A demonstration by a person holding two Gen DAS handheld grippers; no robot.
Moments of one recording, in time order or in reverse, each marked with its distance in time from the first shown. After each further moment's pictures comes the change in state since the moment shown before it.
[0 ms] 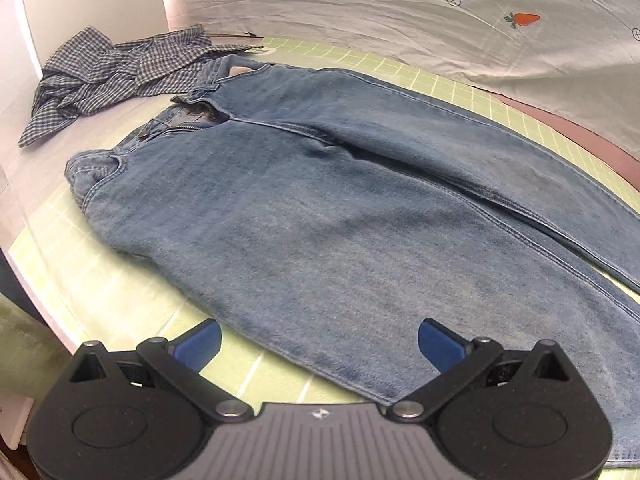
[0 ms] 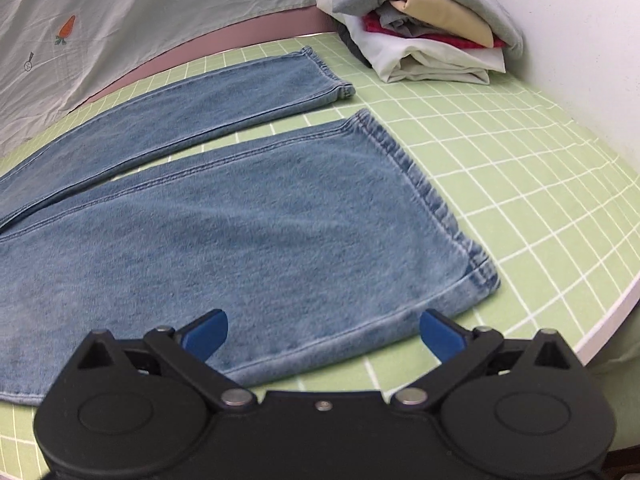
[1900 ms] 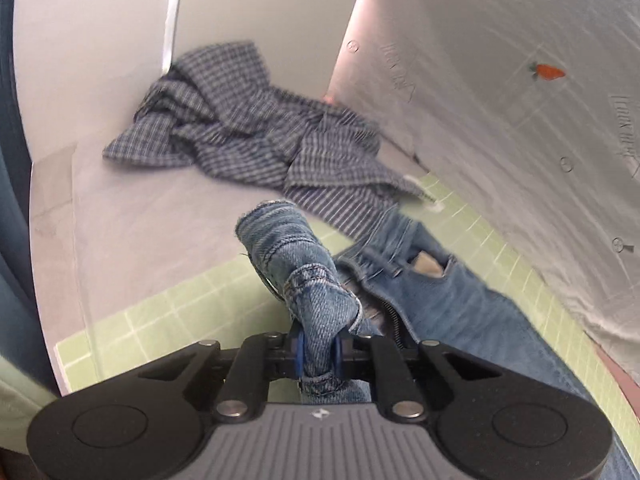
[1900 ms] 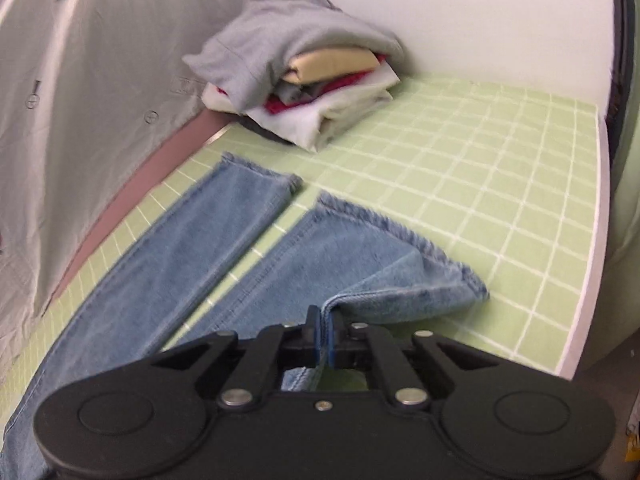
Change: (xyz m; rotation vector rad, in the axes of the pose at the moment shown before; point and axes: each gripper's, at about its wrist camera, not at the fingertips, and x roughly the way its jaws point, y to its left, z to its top) left arm 0.030 0.188 0.167 -0.434 -0.221 0.069; right arm -0.040 0.047 0.068 0.465 -0.249 -0.142
